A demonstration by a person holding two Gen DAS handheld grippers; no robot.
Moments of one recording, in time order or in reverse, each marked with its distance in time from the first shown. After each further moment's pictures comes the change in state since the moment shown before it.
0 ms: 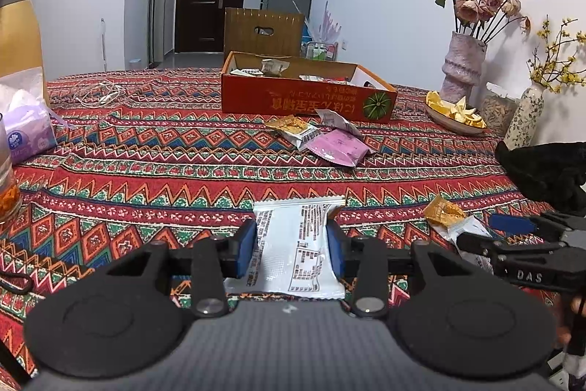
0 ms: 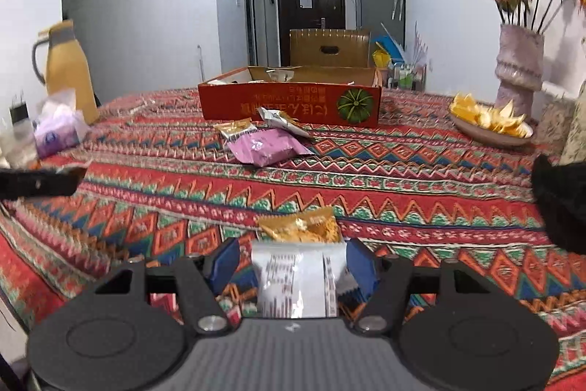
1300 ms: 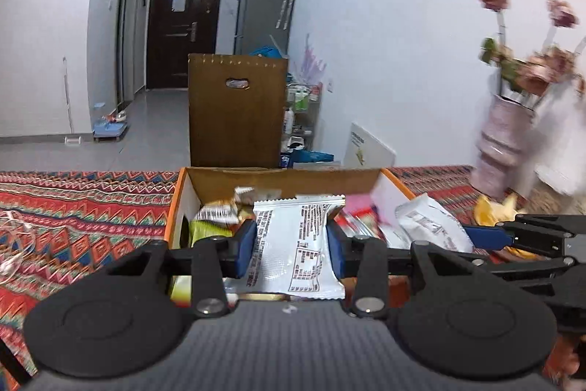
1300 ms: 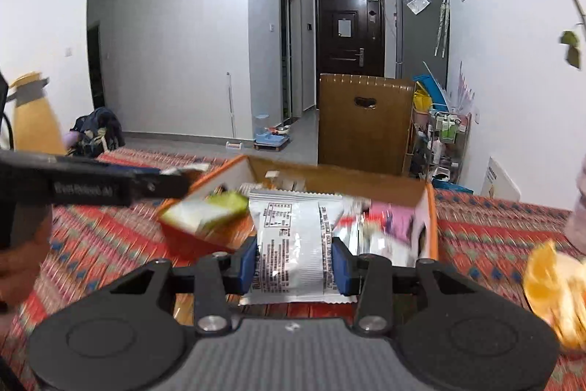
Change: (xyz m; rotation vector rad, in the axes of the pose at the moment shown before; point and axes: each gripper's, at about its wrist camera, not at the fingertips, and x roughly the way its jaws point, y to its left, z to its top) left arm 0.247 0.020 0.235 0.031 -0.097 -0.069; right arm 0.202 -0.038 0.233 -0.067 -0.083 0.127
